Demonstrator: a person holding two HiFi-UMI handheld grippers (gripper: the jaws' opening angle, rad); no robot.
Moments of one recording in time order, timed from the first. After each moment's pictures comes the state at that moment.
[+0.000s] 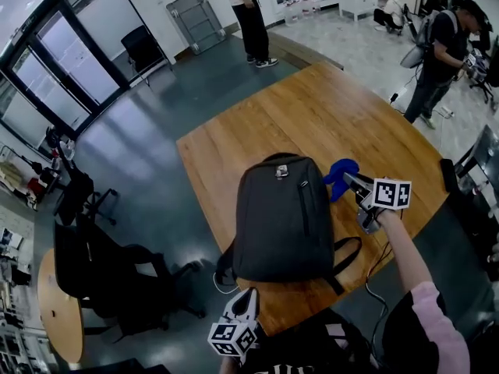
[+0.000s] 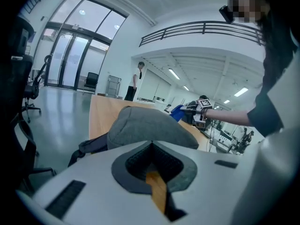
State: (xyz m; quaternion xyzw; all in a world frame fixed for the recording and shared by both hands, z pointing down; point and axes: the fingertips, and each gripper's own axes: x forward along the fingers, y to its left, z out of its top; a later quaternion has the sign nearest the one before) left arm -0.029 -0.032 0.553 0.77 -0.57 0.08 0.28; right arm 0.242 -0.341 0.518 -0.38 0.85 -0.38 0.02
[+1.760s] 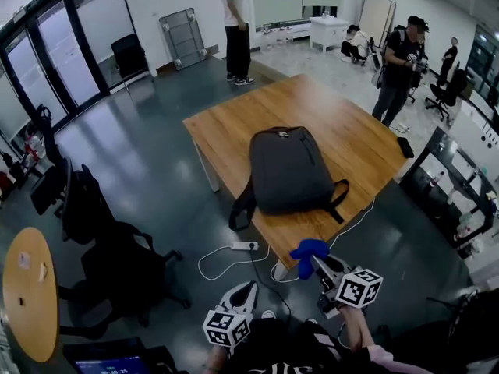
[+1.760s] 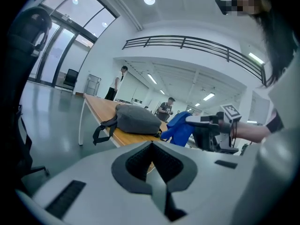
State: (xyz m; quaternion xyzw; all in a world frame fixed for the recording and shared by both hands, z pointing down) left arm -0.123 0.228 0.546 0.86 -0.44 0.04 0.26; right arm 0.037 0.173 0.497 -0.44 0.83 -0.34 0.05
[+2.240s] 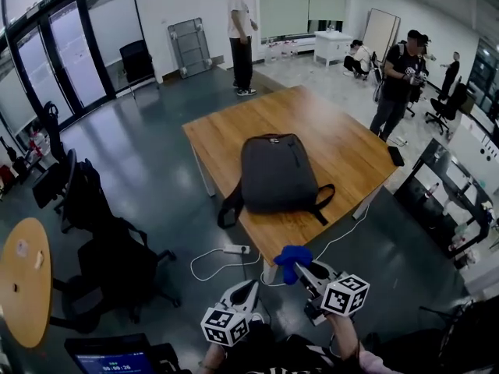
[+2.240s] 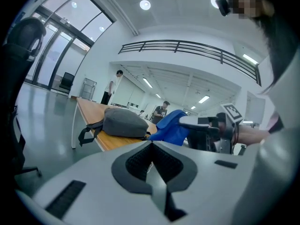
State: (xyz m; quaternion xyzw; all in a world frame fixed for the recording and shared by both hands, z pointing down) left arm -0.065 0.265 0.515 0.87 -0.43 0.02 0.23; right arm 0.038 0.224 0.467 -0.39 0.87 -0.30 0.04
